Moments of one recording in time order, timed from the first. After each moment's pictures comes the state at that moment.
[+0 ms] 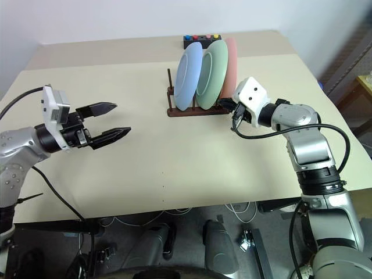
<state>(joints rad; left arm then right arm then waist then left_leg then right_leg) -0.29 0.80 0.24 -0.31 -0.70 0.56 -0.89 -0.63 -0.70 0.07 0.09 0.11 0.16 0.82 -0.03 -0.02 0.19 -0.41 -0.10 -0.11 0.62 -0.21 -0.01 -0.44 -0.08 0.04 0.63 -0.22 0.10</state>
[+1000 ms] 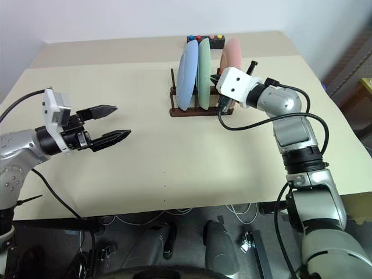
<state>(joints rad) -0.26 0.80 0.25 -0.34 -0.71 0.58 -0.88 -0.82 -0.61 0.14 0.31 -0.12 -0.17 0.73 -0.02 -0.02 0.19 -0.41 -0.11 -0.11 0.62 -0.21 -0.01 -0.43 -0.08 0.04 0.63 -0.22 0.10</state>
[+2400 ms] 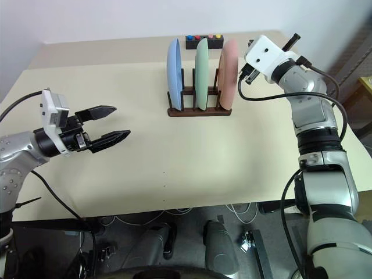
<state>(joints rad) -0.24 0.80 0.27 -0.37 -0.73 0.58 -0.86 -0.98 -0.68 0.08 0.61 -0.27 -0.25 0.44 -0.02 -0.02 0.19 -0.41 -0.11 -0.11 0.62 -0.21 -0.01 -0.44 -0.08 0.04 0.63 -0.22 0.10</state>
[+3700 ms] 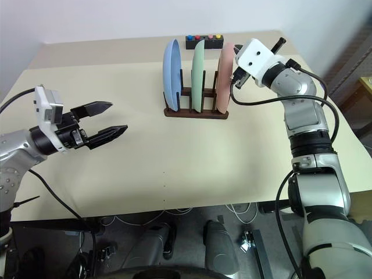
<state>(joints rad) -0.25 0.80 0.29 -0.37 -0.75 0.58 -0.83 -0.96 -0.64 0.07 0.56 -0.20 -0.25 0.51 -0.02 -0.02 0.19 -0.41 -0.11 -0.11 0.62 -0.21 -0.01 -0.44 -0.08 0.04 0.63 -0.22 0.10</state>
